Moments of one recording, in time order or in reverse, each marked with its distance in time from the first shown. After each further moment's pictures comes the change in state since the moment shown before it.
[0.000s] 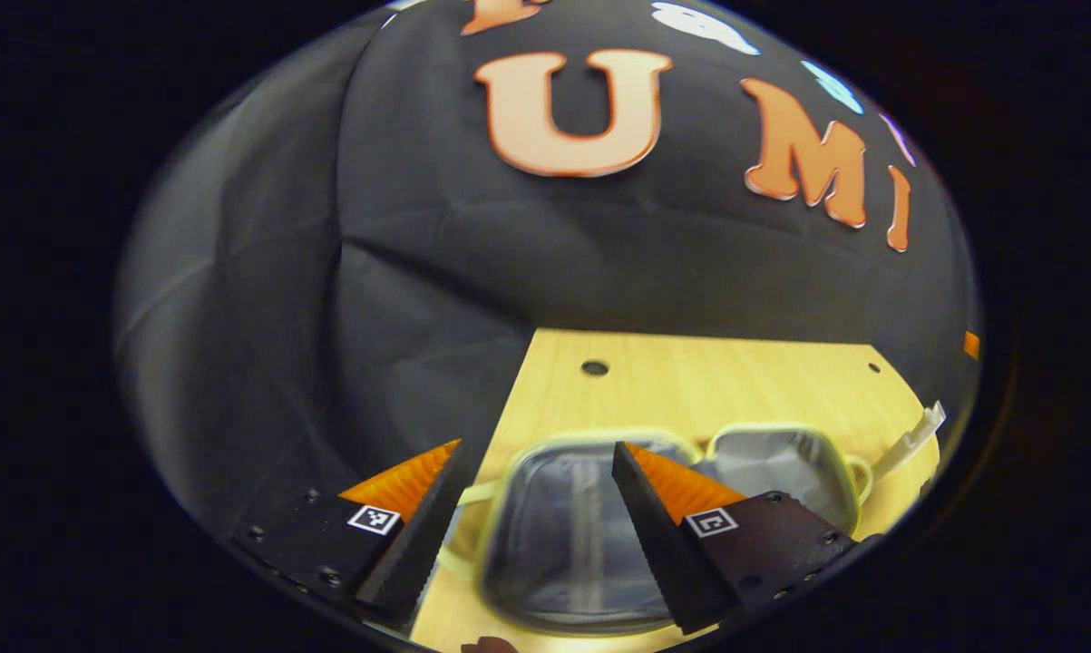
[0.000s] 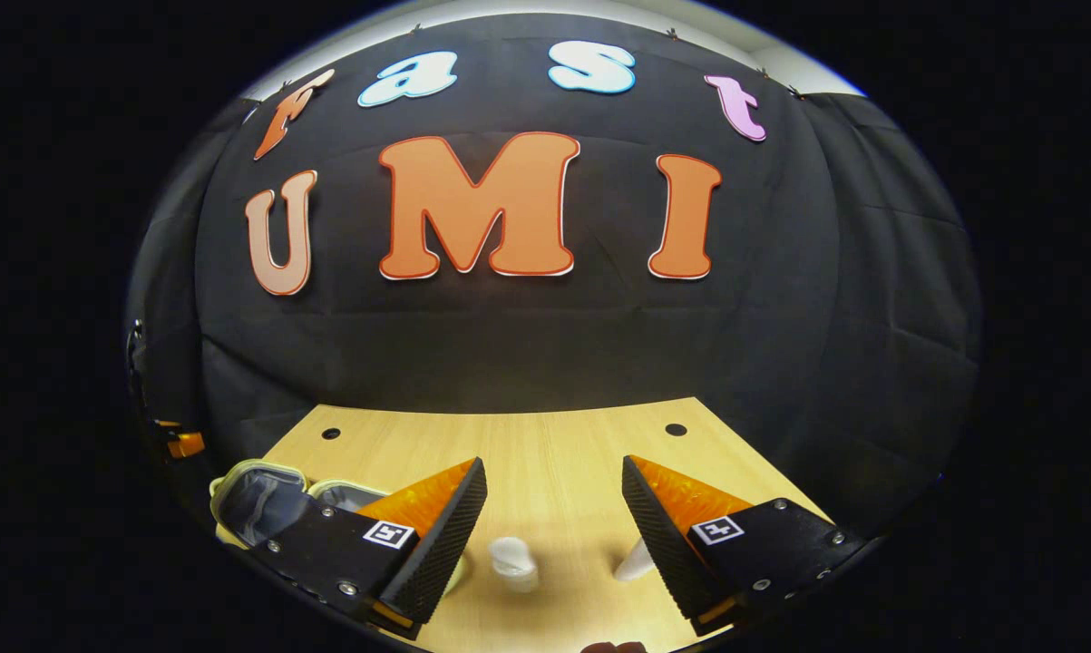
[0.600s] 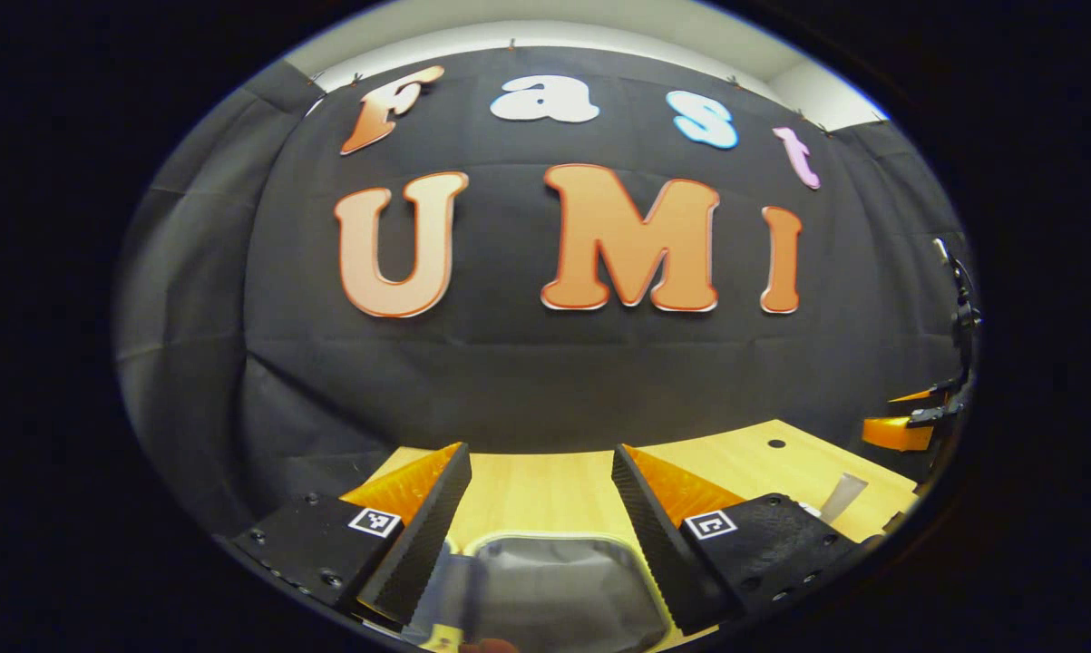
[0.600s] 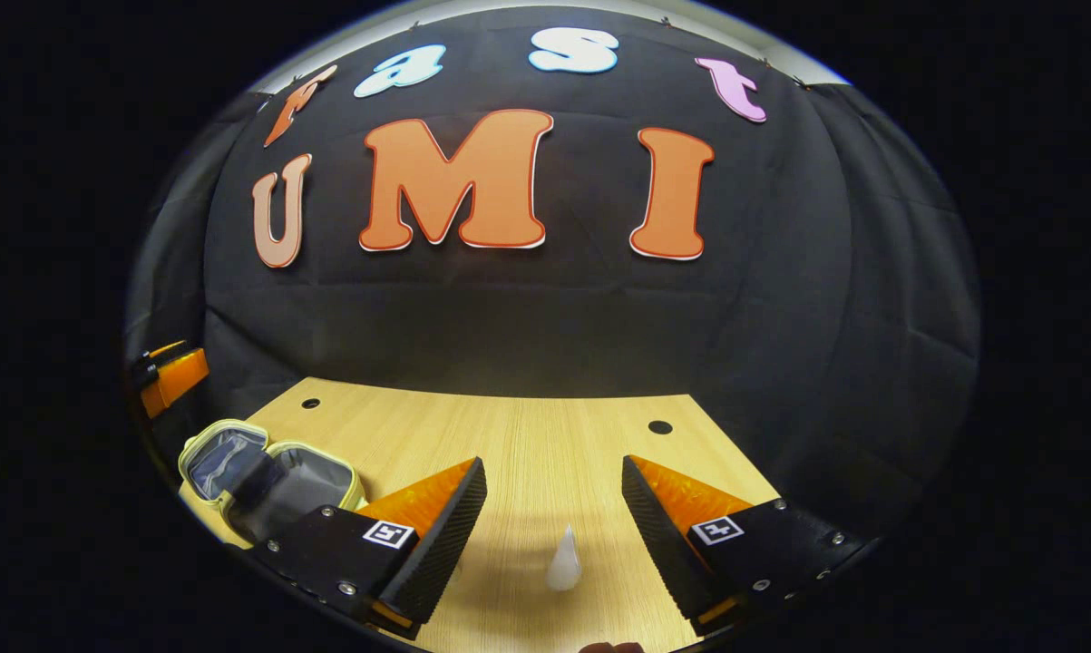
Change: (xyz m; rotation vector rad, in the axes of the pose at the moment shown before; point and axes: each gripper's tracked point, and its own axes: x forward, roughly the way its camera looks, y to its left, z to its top) left arm -0.063 -0.270 0.054 0.058 -0.353 -0.187; right arm 0.036 -0.077 -0.050 -0.040 0.023 0.068
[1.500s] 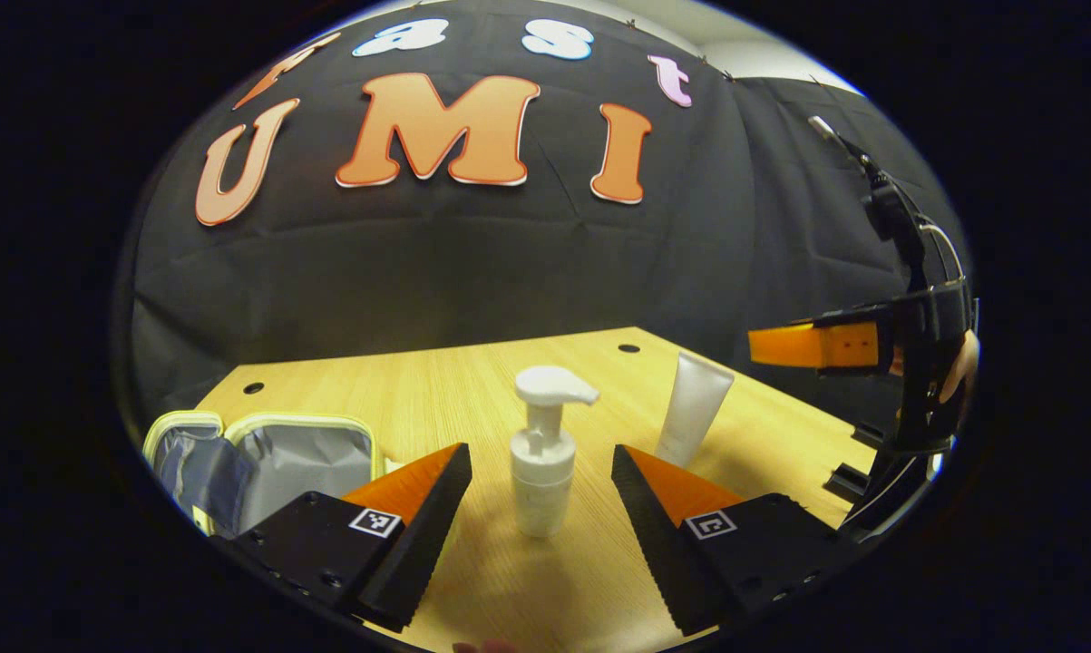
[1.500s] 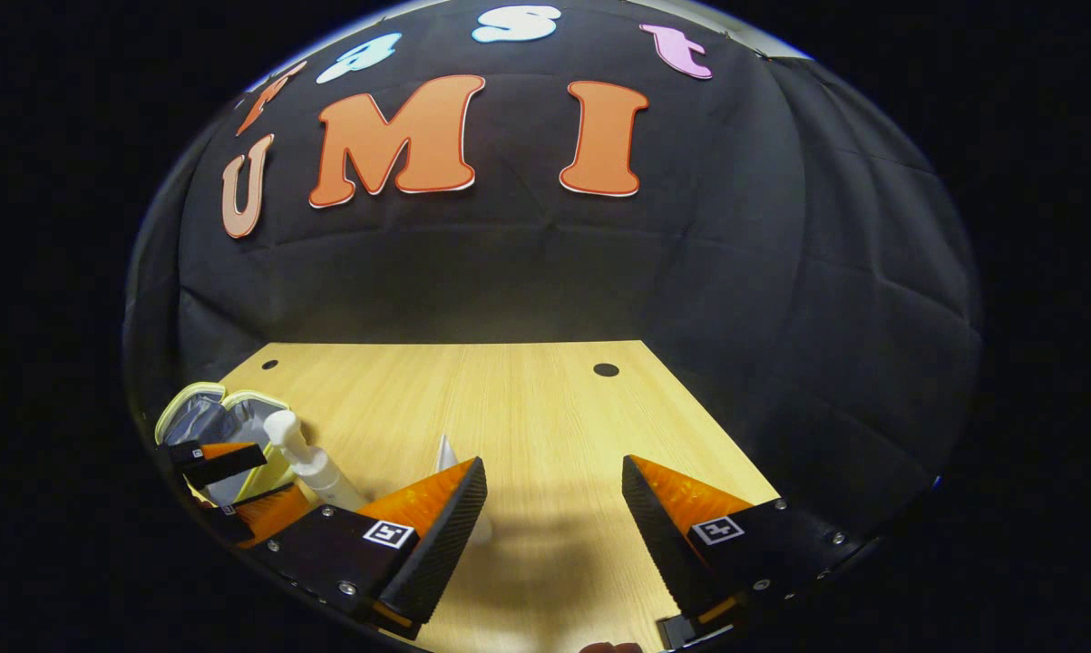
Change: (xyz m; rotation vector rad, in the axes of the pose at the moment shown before) left arm 0.001 -0.244 -0.177 0.001 0.263 -0.330; right arm -0.006 -0.091 -0.087 0.020 0.100 -0.095
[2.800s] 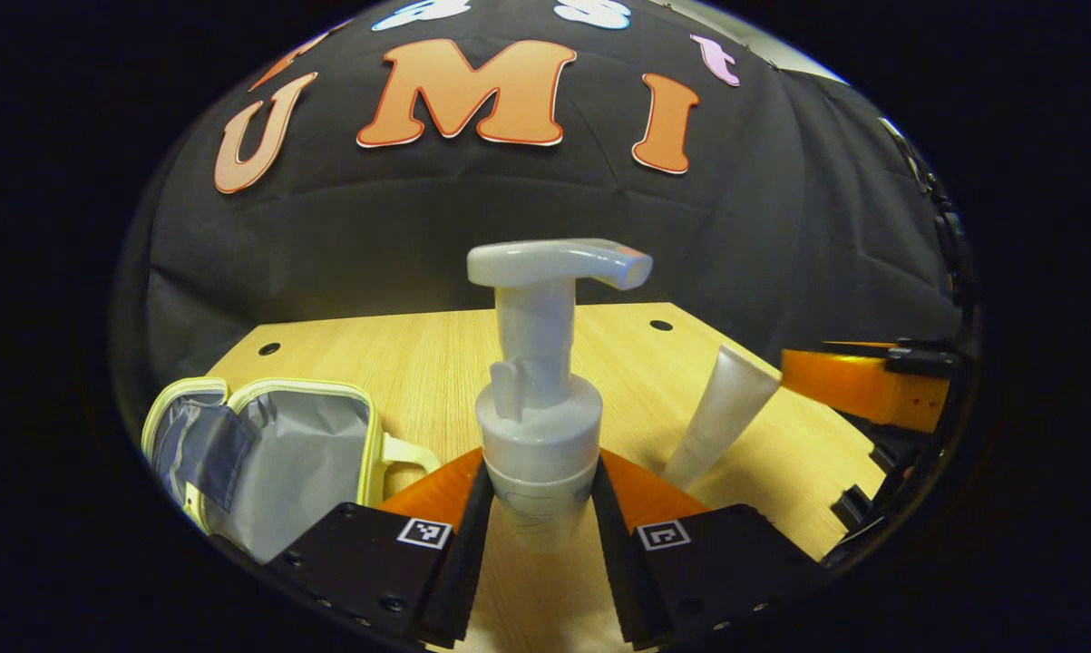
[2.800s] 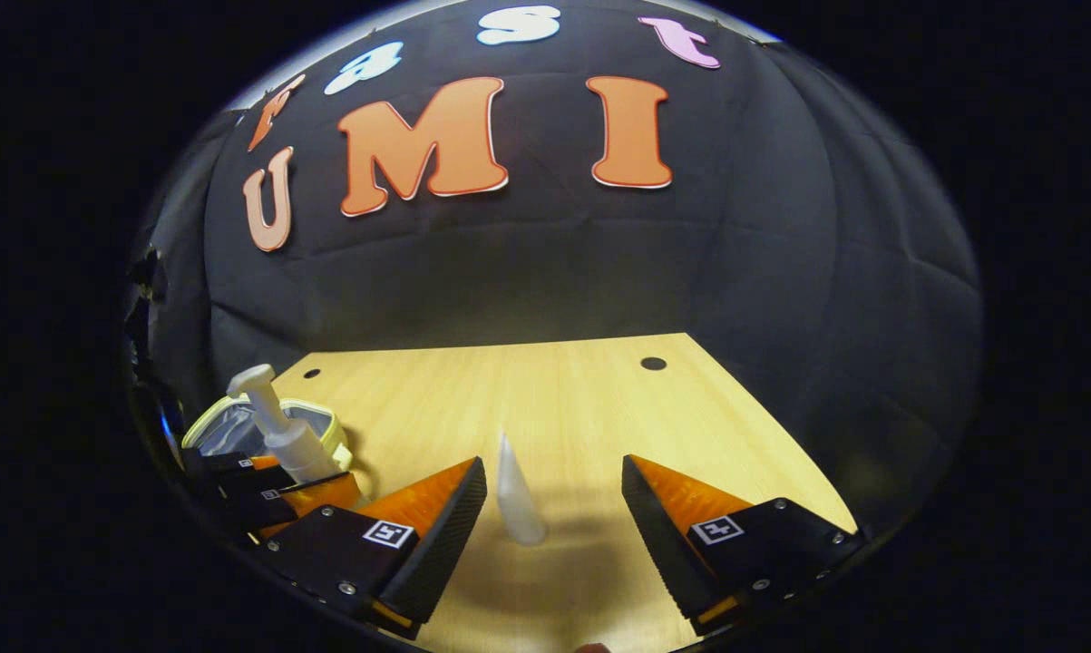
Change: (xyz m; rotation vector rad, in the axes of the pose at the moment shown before) left arm -0.004 0.006 0.018 -0.079 0.110 0.092; right arm 0.002 0.059 0.000 0.051 -0.017 0.162
